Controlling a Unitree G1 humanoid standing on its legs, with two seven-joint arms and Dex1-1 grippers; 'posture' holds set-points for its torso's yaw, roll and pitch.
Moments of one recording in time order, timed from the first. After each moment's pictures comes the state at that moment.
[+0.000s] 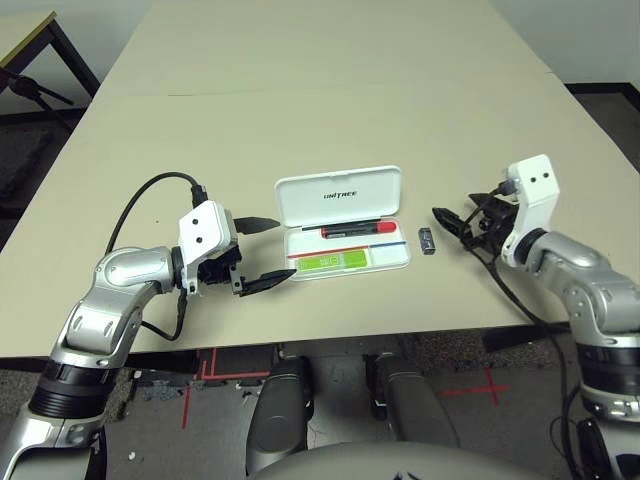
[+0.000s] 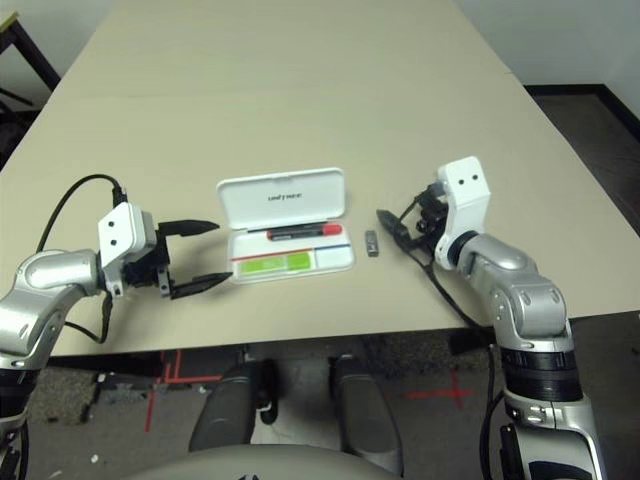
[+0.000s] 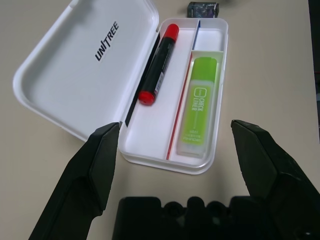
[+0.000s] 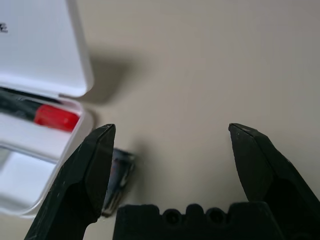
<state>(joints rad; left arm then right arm) -0.13 0.74 0.00 -0.23 -0.35 0.24 -1.05 -0.21 -0.45 -0.12 -0.24 0.38 0.77 0.44</state>
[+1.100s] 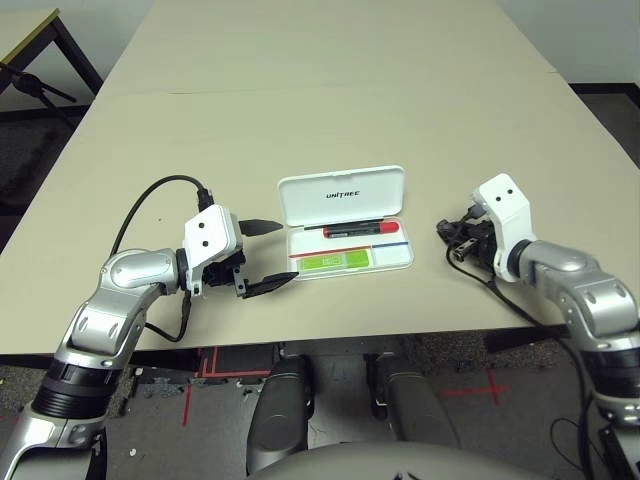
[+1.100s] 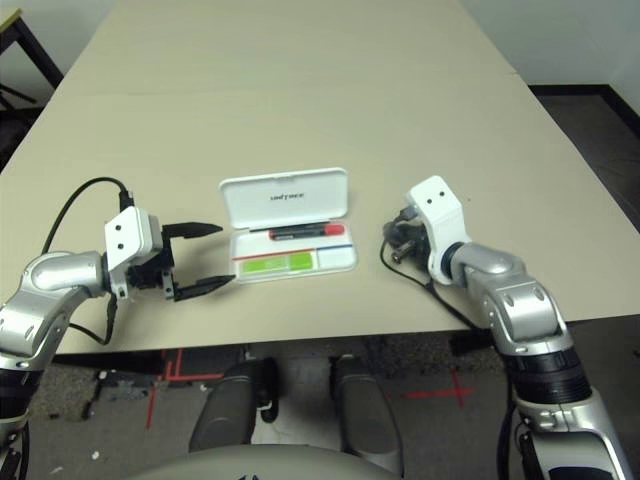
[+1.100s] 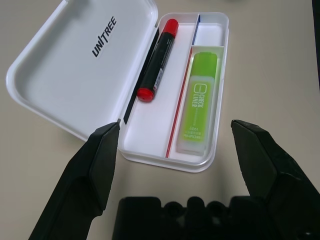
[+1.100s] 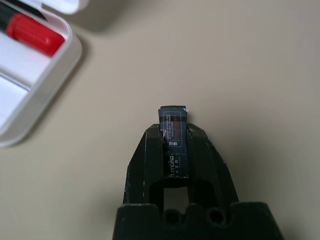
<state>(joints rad) -0.14 0.74 -0.02 -0.23 -0.33 0.22 -1.04 -0.29 -0.70 0.02 -0.13 0.28 0.77 0.66</state>
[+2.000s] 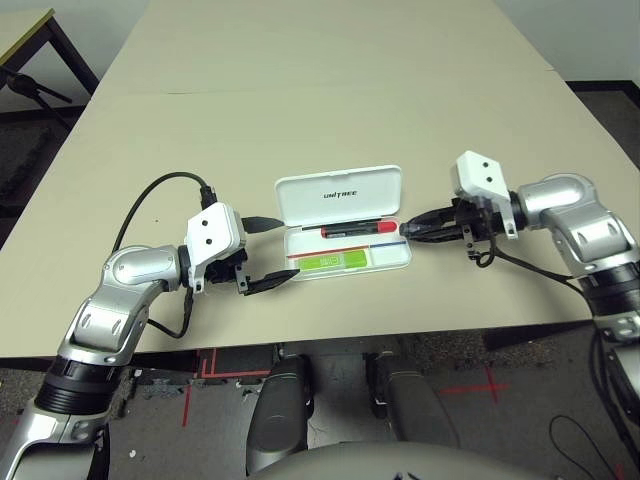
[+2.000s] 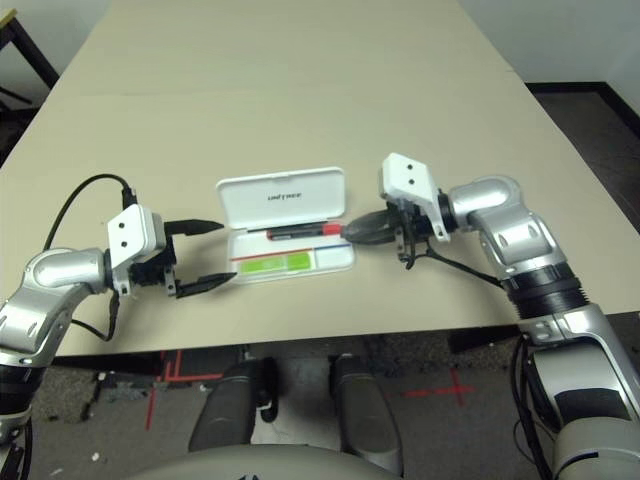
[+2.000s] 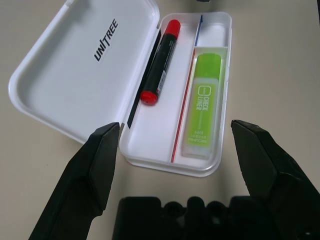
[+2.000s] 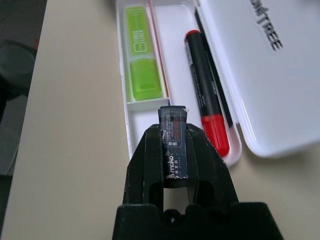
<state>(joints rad) -0.16 0.74 -0.03 -0.23 -0.31 0.22 -1.03 -0.67 -0.65 0.29 0.28 0.17 0.11 1.42</state>
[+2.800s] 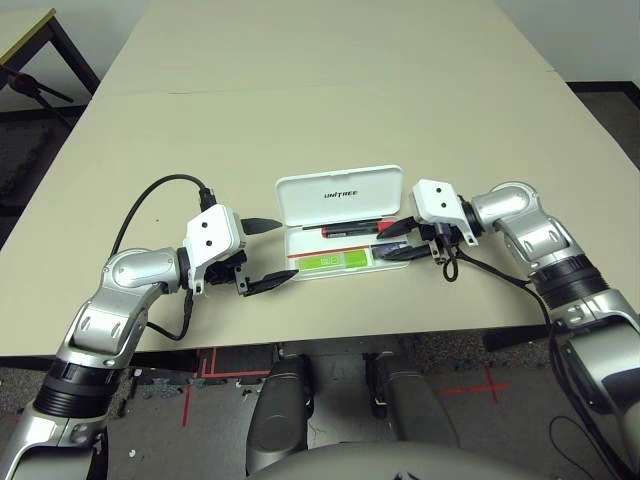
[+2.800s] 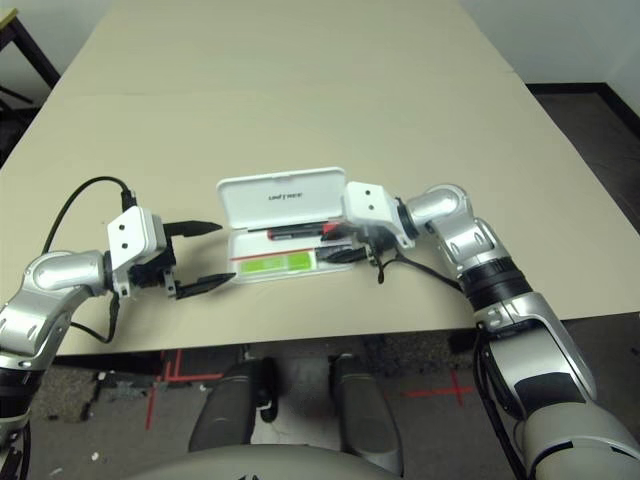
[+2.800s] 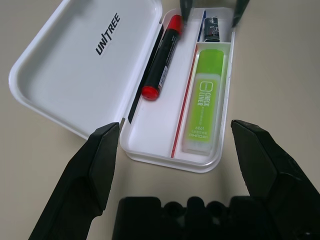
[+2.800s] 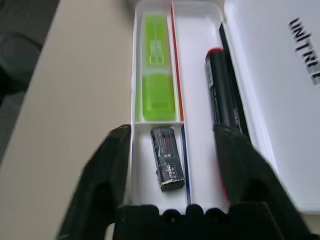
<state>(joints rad) -0.15 0.74 -0.03 -0.23 -0.31 0.22 -1.02 -0.67 -0.57 0.29 0.35 0.15 0.00 1.44</state>
